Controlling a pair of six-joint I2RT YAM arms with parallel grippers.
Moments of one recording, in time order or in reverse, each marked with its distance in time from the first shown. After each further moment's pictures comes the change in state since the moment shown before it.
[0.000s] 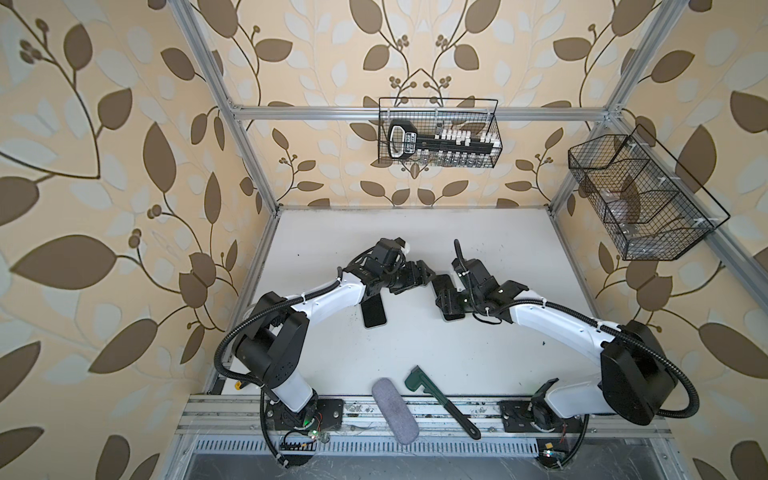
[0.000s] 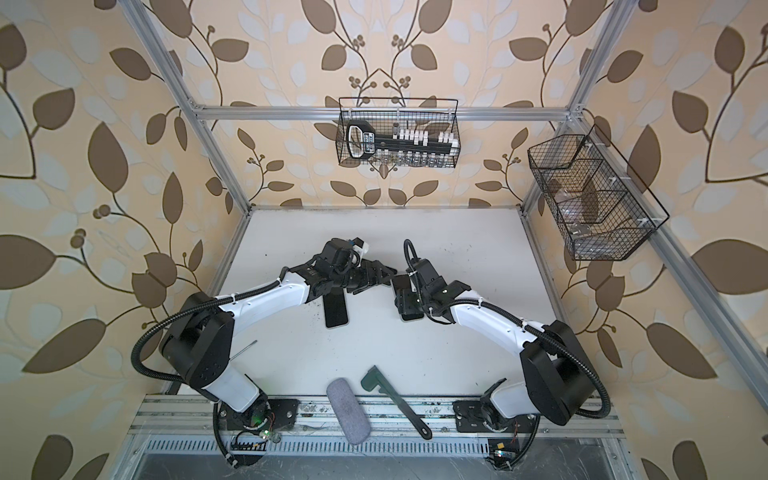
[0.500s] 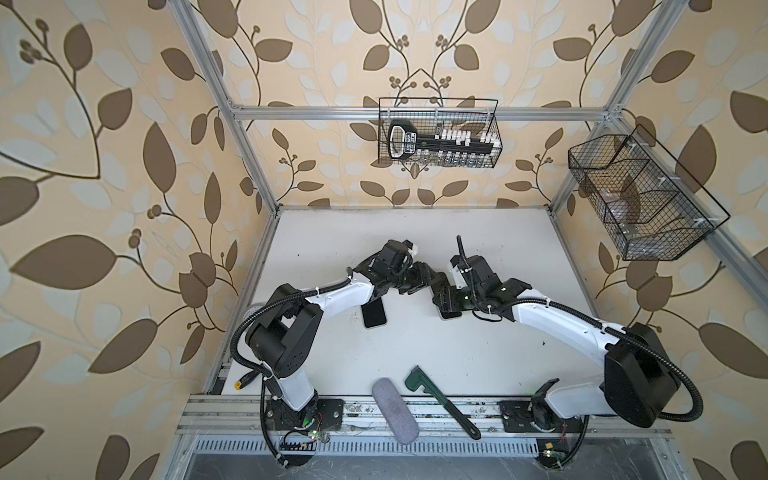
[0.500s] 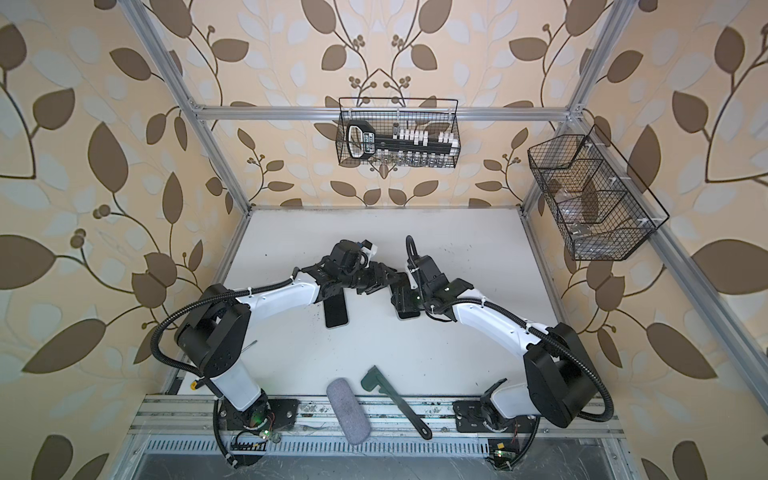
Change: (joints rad) left arm -0.024 0.073 0.008 0.113 0.049 -0.092; right arm -0.019 -0.019 0.012 0.002 -0.079 0.000
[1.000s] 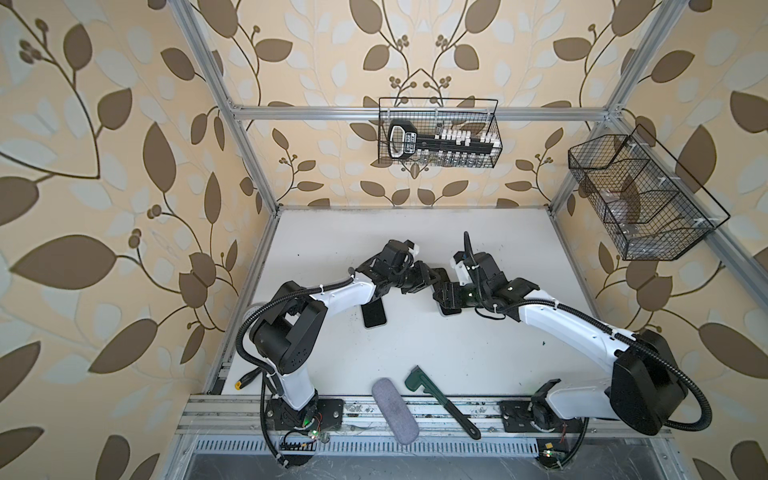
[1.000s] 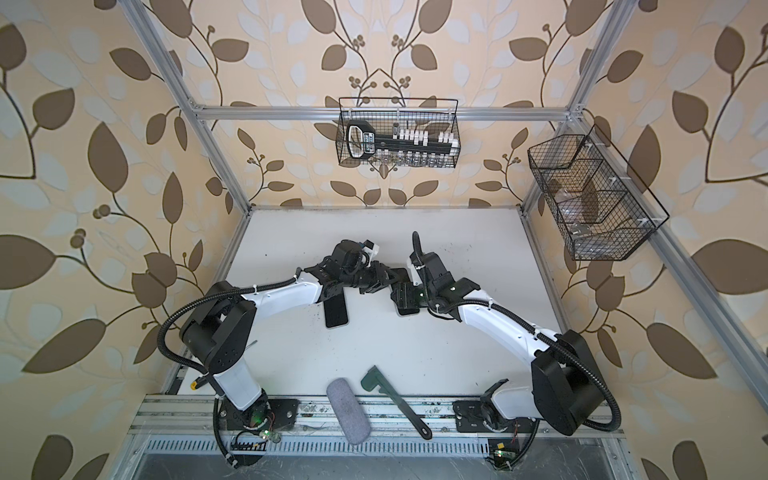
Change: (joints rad) left arm 0.000 0.026 0.000 0.061 0.039 -0.054; right arm -0.023 -0.035 0.000 0.016 -0.054 0.002
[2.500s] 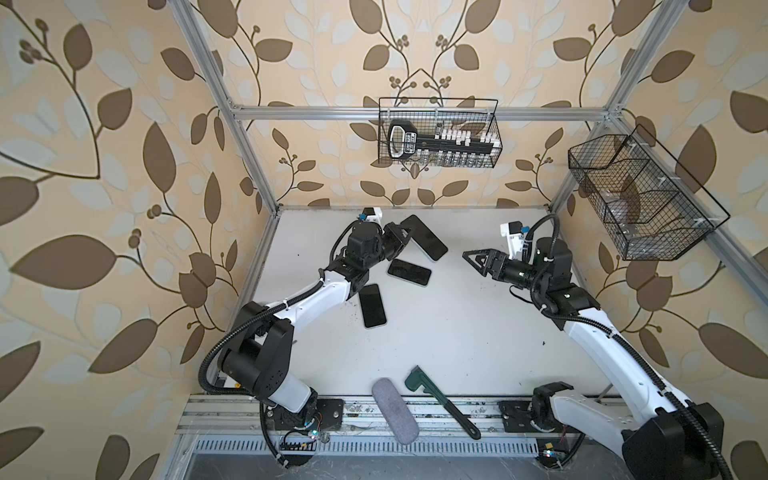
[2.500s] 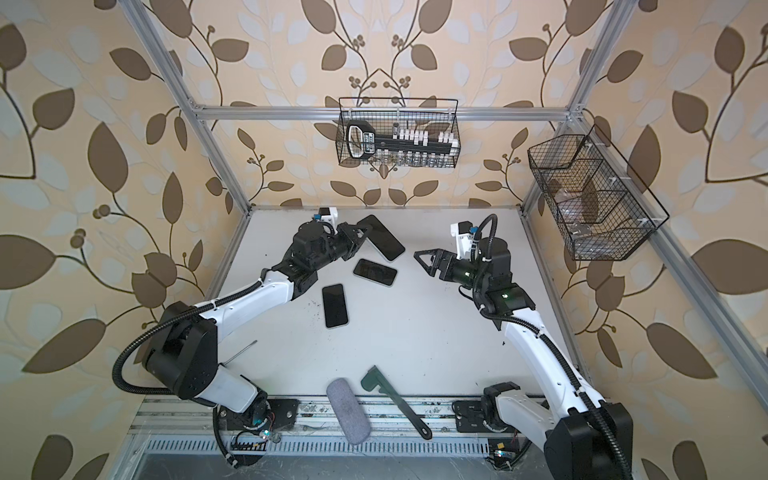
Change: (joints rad) left arm 0.134 -0.222 -0.052 0.304 -0.287 -0.233; right arm -0.370 -0.314 -0.109 0.351 -0.468 0.183
